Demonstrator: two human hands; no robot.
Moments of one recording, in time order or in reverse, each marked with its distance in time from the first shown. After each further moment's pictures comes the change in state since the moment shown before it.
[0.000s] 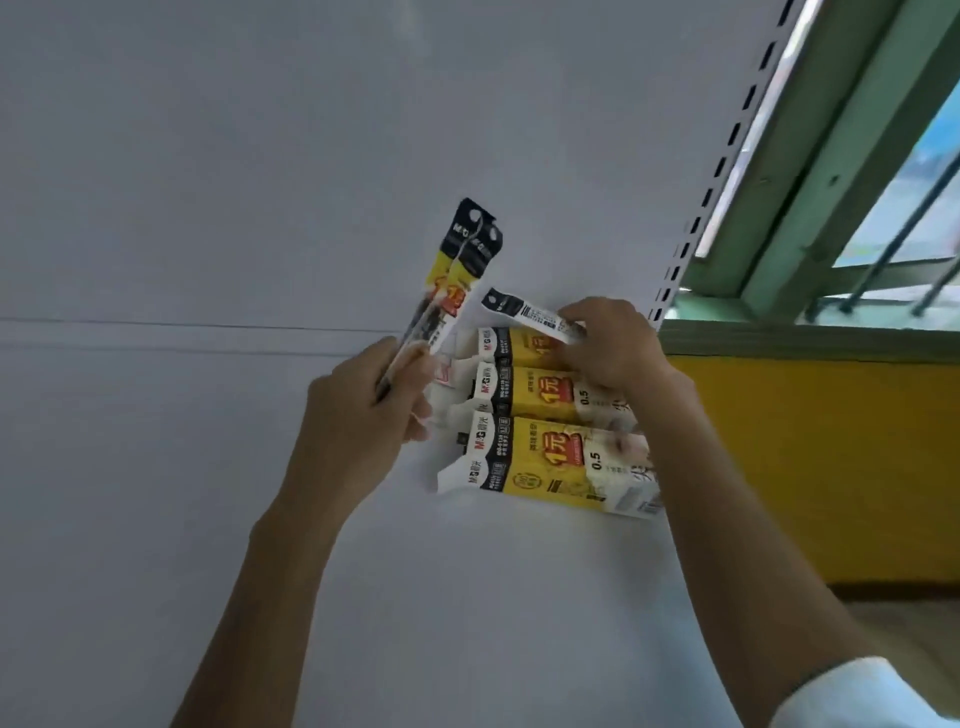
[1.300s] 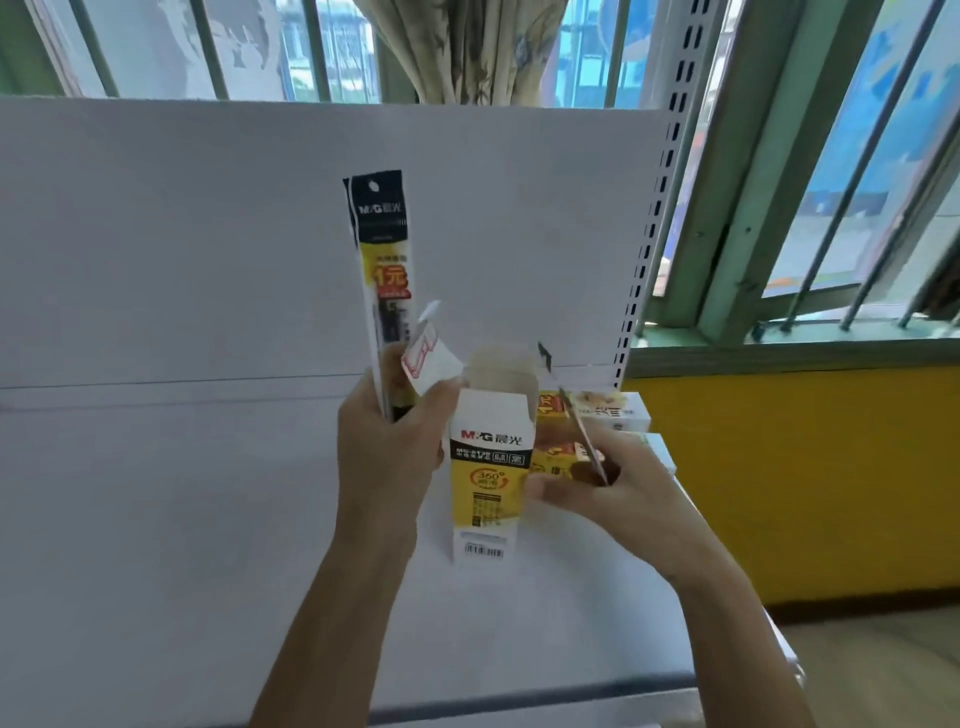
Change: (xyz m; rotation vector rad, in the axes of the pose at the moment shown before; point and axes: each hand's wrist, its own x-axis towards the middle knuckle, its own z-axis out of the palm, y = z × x) left_hand -0.072 0.078 -0.033 -0.534 0.114 -0.121; right_hand -0.185 -0.061 -0.025 0.888 -0.033 -0.138
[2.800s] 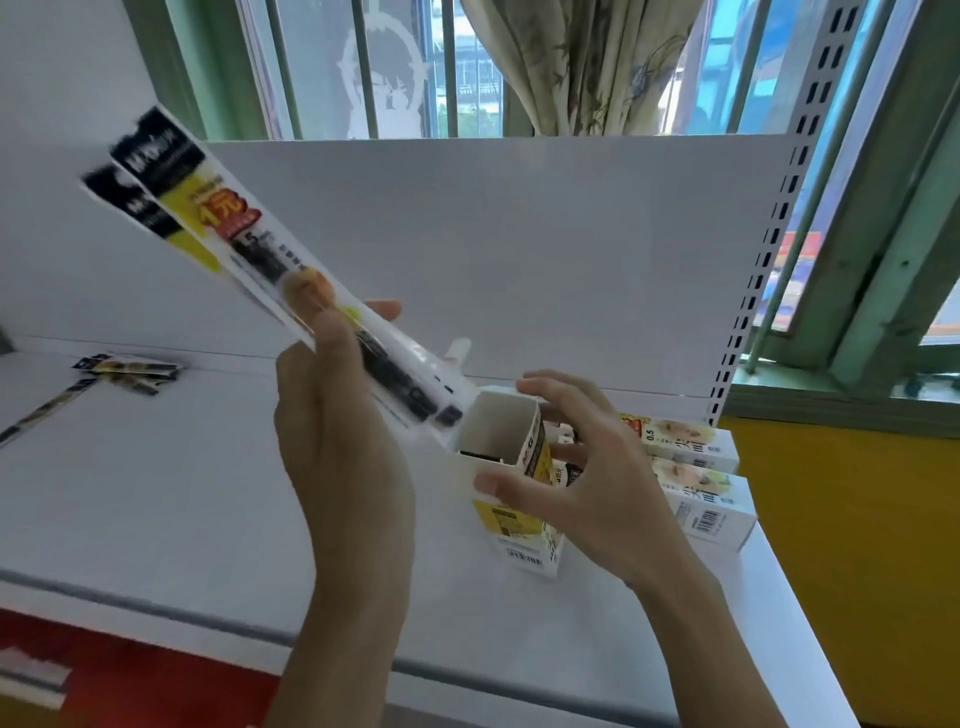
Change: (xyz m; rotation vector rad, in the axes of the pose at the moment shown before) left_hand -0.045 0.051 -0.007 -0.159 0.468 0.390; right_hand 0.015 -0.036 0.032 -0.055 -0.051 -0.256
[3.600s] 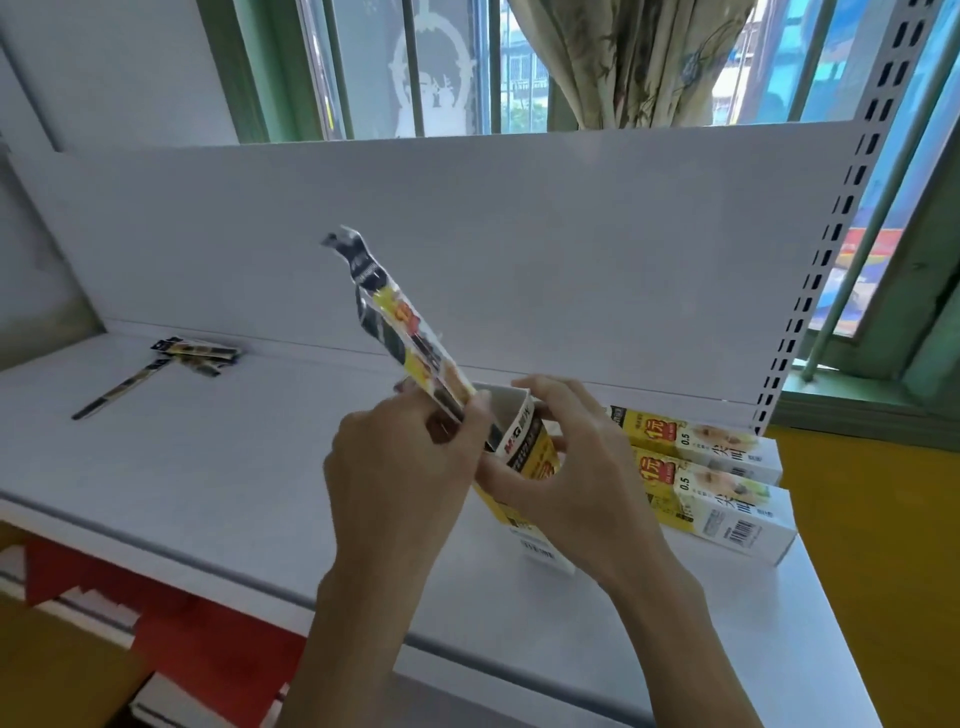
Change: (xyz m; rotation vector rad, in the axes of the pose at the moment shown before) left_hand -0.007 -0.024 -0.019 1.117 -0.216 0.344; right_hand 0.003 -0.004 0.017 -0.084 0.010 -0.107
